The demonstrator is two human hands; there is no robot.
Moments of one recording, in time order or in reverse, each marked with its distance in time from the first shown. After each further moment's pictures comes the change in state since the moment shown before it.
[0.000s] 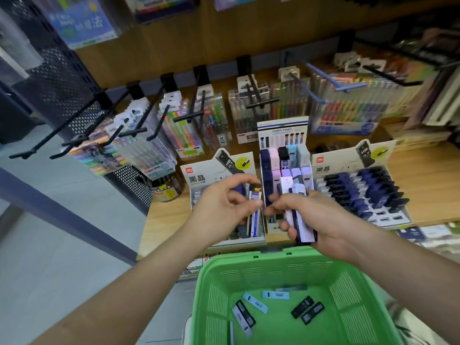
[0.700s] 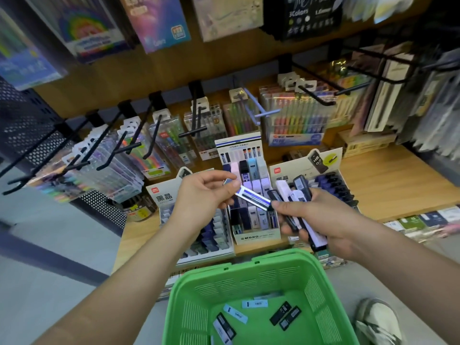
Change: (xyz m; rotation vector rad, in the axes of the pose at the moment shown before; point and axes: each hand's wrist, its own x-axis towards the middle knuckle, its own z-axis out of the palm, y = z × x) left_hand 0.037 0.047 0.042 -0.195 0.157 -0.042; right_hand -0.041 -0.028 -0.081 -0.114 0.061 -0.073
